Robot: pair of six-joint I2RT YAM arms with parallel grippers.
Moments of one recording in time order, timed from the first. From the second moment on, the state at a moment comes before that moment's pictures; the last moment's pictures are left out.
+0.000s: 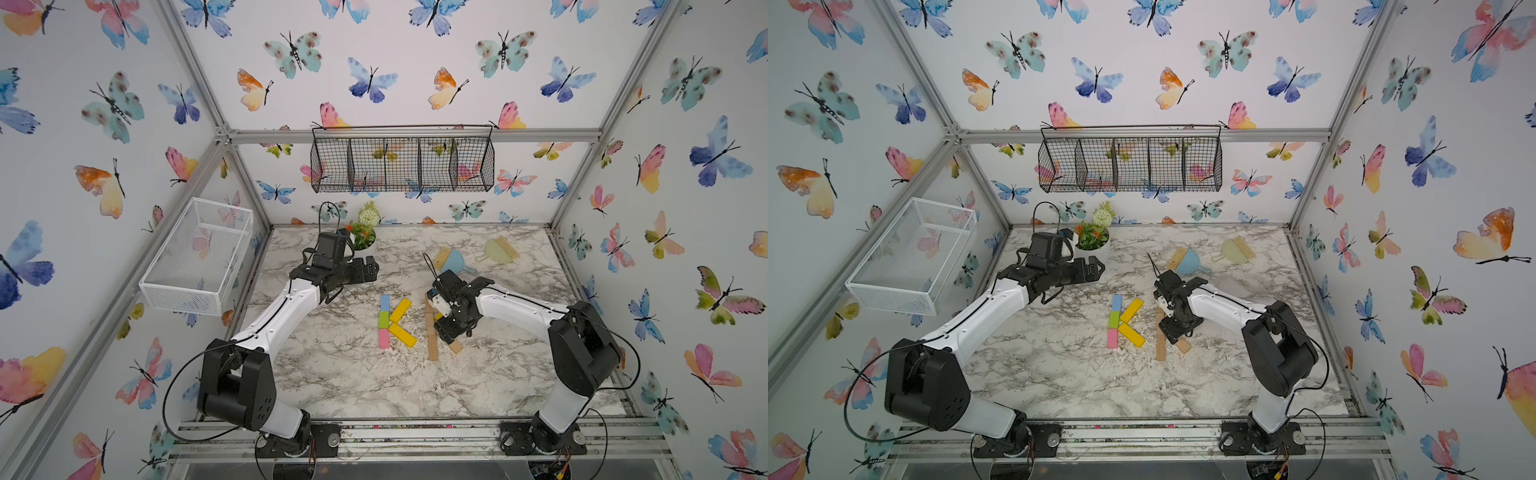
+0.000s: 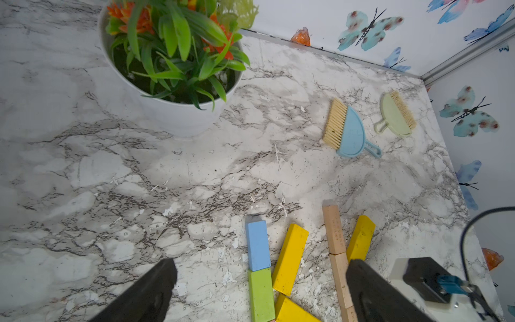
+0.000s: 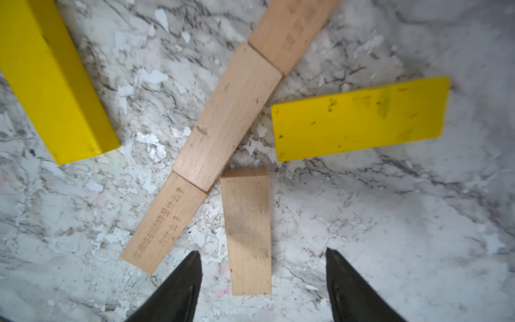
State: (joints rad) left arm -0.32 1.48 1.18 -0.44 0.17 -0.37; right arm 0.70 1.73 1.20 -0.85 0.05 0.00
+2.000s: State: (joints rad) left arm -0.11 1.26 0.69 -0.15 -0.57 -0.42; right arm 0.07 1.08 0.12 0.72 0.42 0.21
